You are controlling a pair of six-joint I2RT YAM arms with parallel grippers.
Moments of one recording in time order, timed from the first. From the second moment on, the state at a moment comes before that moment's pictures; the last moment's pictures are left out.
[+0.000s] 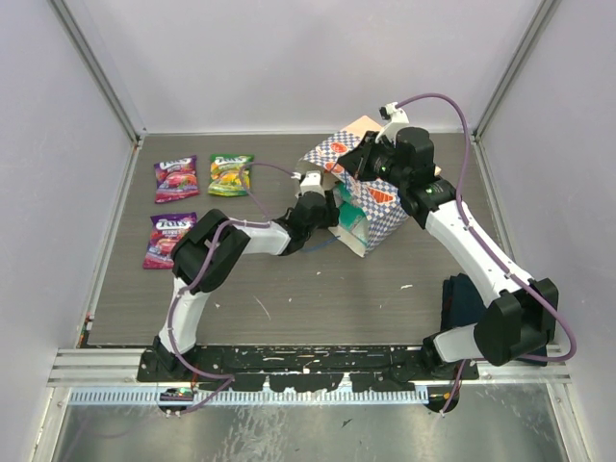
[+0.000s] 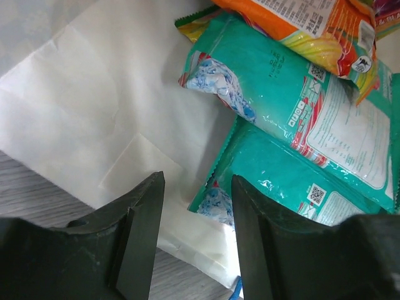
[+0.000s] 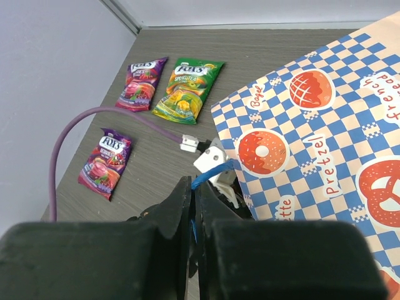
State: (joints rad) left arm -0.77 2.13 1.24 0.46 -0.30 -0.59; right arm 0.36 1.38 1.24 -0.10 -0.28 0.45
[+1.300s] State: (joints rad) left arm -0.69 1.23 1.07 0.07 -0.21 -0.26; right arm 0.24 1.37 1.21 -0.10 -0.26 0.48
